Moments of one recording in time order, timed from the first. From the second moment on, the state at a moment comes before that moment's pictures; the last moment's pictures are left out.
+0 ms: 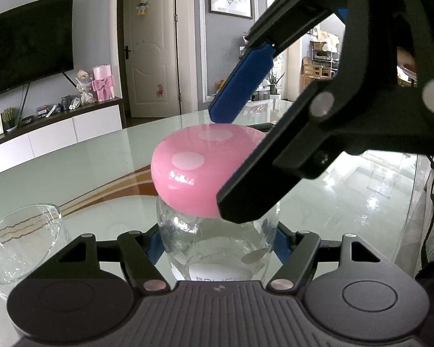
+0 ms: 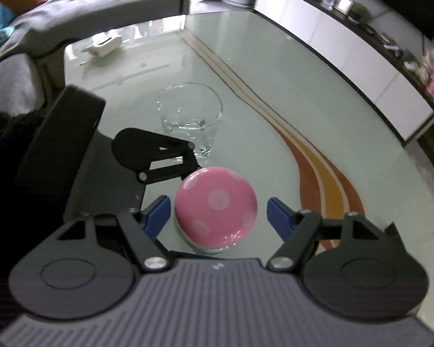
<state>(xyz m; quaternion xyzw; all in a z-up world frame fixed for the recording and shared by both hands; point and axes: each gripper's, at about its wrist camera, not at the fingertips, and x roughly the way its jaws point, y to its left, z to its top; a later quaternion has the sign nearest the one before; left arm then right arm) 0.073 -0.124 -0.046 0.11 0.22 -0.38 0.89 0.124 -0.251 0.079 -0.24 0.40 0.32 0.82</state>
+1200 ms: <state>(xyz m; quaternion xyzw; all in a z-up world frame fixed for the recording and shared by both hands) 0.071 -0.128 -0.041 0.11 0.22 -0.38 0.89 0.132 -0.254 0.076 -0.27 0.39 0.39 0.79</state>
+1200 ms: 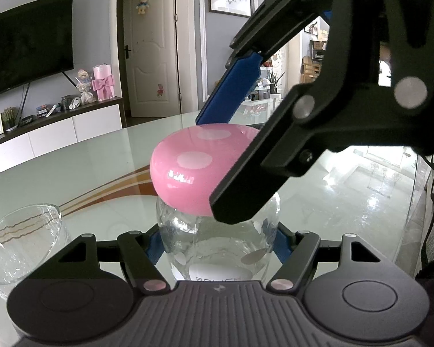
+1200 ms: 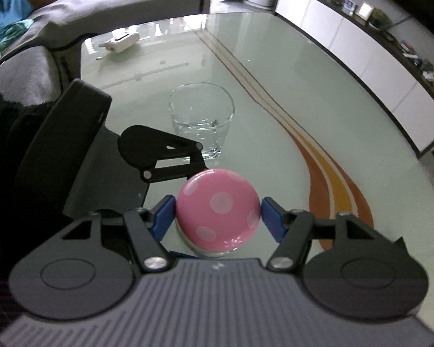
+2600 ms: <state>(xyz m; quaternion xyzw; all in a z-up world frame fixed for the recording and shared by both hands) 0.072 -0.120 -0.040 0.12 0.22 -0.39 0.89 0.134 -0.244 0.074 -0.20 0.43 0.28 0.83</state>
